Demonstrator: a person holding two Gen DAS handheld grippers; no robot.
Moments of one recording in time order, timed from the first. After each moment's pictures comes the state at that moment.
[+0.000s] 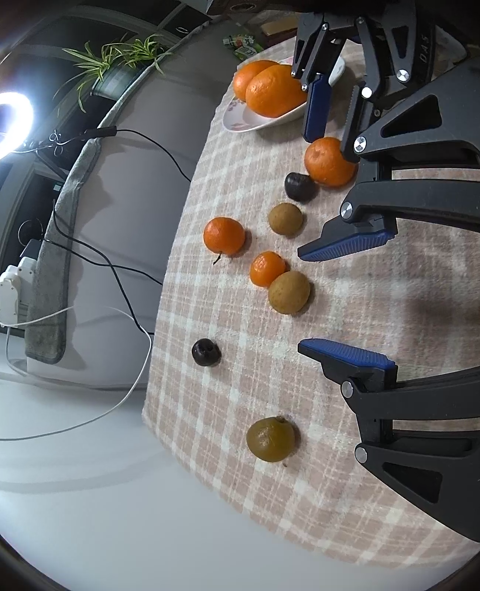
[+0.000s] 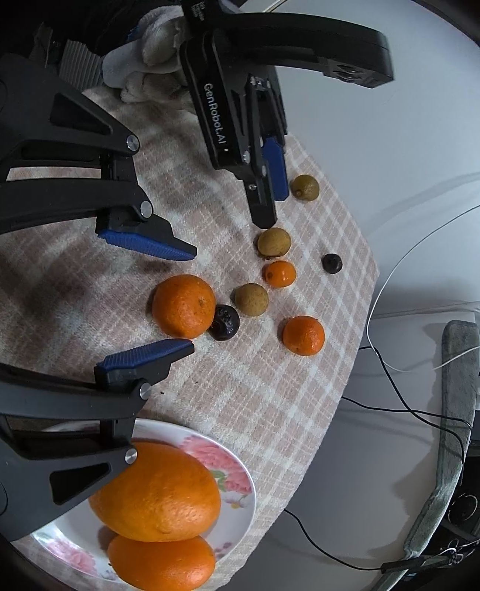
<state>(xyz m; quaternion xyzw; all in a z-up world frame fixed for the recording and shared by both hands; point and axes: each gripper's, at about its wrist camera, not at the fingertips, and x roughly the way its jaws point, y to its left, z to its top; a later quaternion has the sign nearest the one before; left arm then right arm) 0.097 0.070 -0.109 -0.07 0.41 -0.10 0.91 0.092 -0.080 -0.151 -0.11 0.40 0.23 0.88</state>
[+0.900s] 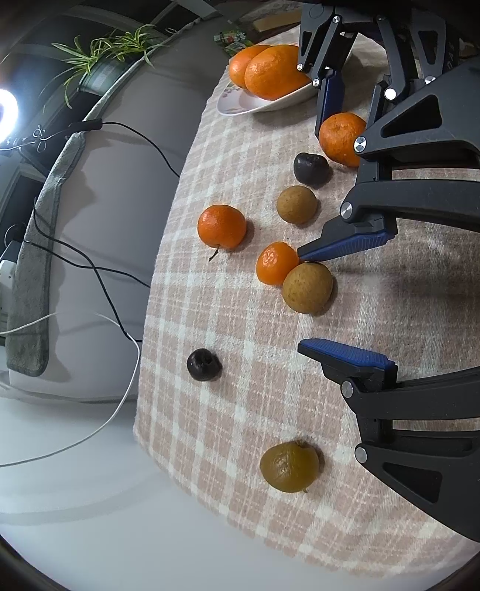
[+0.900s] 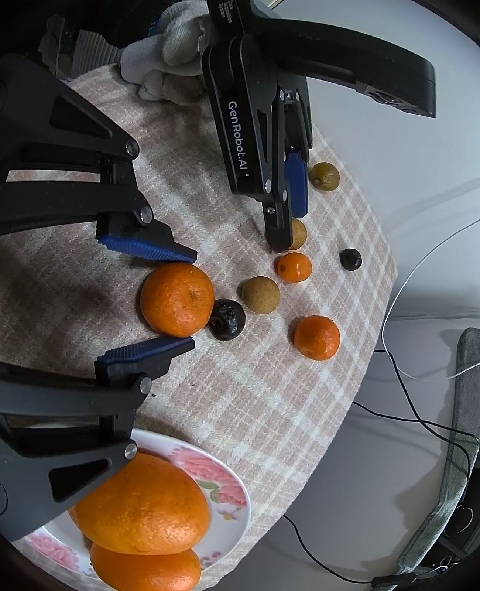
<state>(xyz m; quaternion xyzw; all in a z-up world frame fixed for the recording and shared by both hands) 0.125 0.063 -0.124 -0.05 0.43 -0.11 0.90 0.107 -0.071 -0.163 -0.13 0.42 0.23 0.87</state>
